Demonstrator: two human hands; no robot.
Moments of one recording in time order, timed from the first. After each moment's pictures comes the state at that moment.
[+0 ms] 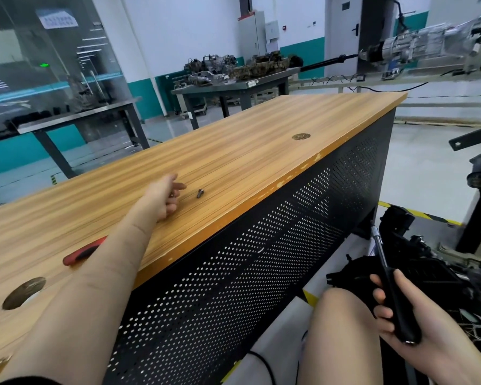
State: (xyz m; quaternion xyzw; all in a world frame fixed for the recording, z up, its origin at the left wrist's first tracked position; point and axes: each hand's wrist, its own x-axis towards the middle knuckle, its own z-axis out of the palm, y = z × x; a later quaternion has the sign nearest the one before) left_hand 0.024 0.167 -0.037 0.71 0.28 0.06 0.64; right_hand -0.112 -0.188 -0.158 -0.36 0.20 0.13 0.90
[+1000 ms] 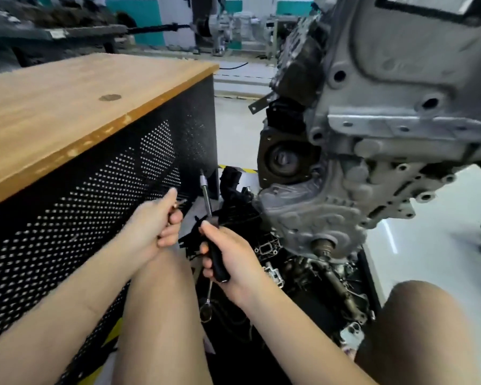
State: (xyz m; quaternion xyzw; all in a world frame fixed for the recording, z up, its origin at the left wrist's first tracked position) left_hand -0.062 -0.113 -0.124 0.66 0.03 -0.20 0.73; right_hand -0.143 -0.211 -0.158 -0.49 0.20 0.05 0.85
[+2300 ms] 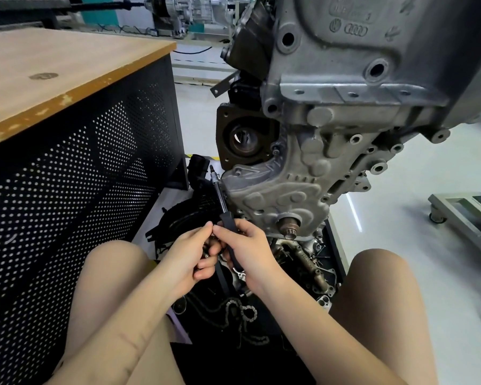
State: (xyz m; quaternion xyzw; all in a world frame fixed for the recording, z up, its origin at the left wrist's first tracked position) left_hand -0.116 -0.177 -0.197 0.58 -0.02 -0.36 0.73; right_hand -0.174 -0.269 -0.188 -0.59 0.23 -0.08 0.77
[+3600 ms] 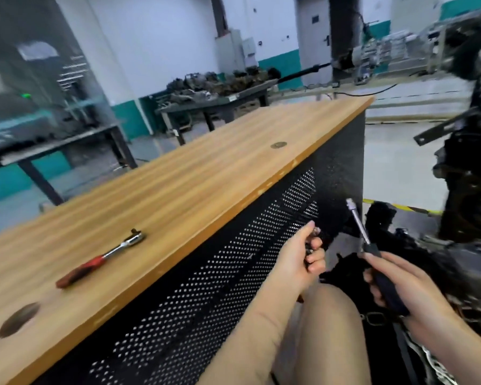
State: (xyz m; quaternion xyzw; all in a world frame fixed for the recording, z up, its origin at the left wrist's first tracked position) left_hand -0.049 -0.067 -0.116 0.47 0.11 -0.24 0.85; right_hand -0.114 -0.202 -0.142 -0.57 0.13 -0.03 0.81
